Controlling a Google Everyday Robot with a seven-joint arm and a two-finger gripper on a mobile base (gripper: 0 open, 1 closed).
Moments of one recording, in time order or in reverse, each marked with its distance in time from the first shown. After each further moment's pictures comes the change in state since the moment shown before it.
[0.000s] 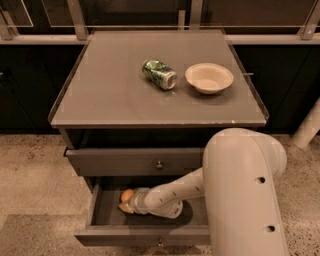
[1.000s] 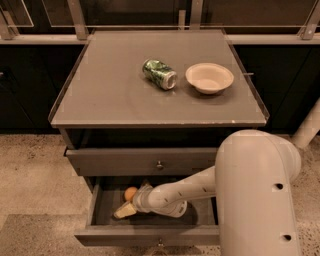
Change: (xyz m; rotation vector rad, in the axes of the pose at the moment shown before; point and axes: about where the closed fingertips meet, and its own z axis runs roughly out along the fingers) arm -0.008 -0.006 -0.019 -0.002 -0.031 -0.017
